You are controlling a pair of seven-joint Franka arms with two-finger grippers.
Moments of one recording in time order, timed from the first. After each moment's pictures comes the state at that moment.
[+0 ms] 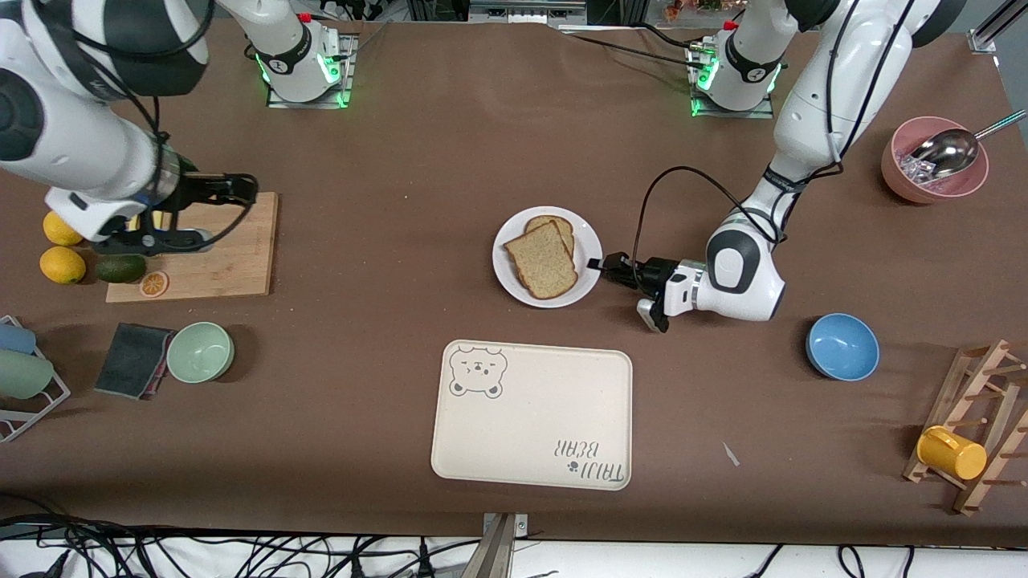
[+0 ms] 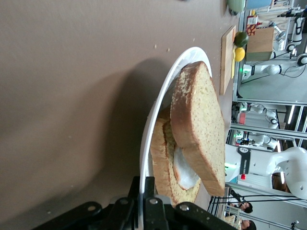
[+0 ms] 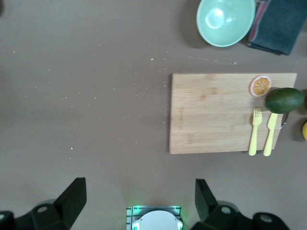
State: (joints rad) left arm -0.09 0.75 -0.17 -1.85 -1.12 1.96 0.89; right arm 0.03 0.14 0.16 -1.60 -0.07 1.47 0.14
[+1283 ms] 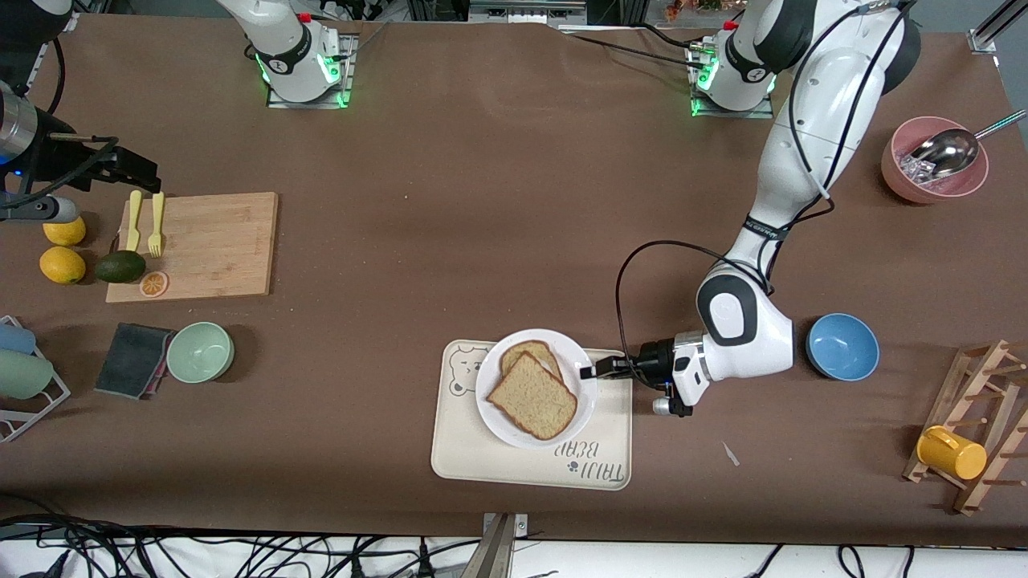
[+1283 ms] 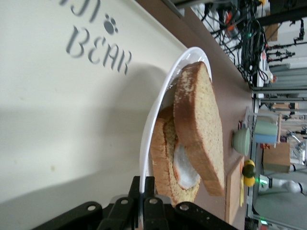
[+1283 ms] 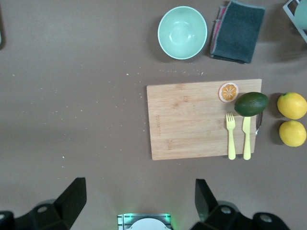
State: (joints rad) left arm -0.16 1.00 -0.17 -1.29 -1.18 2.29 0.49; right arm -0.09 0.04 0.11 -1.59 -0.03 1.48 0.03
